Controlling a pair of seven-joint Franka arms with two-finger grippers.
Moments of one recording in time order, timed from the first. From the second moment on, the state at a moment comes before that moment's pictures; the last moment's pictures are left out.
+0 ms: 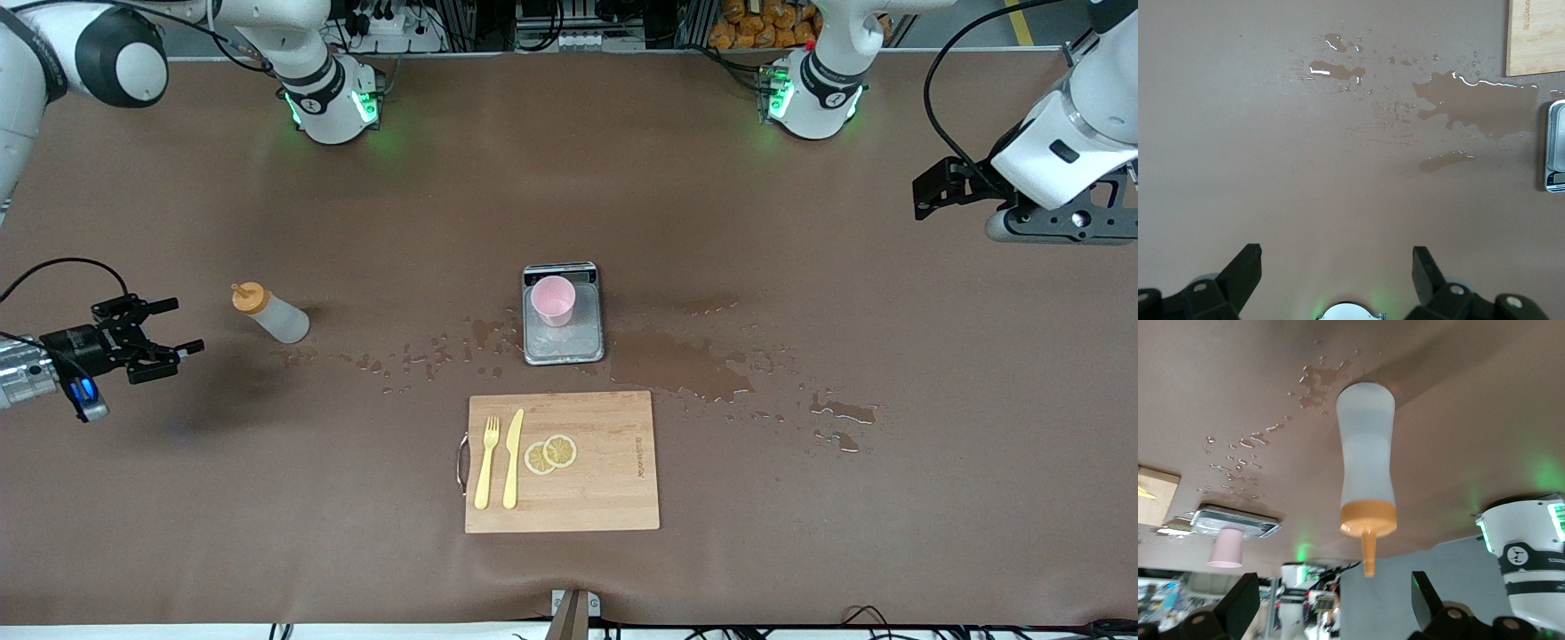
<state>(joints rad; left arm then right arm) -0.09 -0.01 -0.08 -1.58 0.03 1.47 -0.08 -0.34 0.84 -0.01 -1.03 0.49 1.05 0.54</state>
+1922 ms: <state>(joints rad) -0.08 -0.02 -0.08 -1.57 0.02 1.50 -0.08 0.02 0.00 -0.01 -1.49 0.05 1.45 0.24</state>
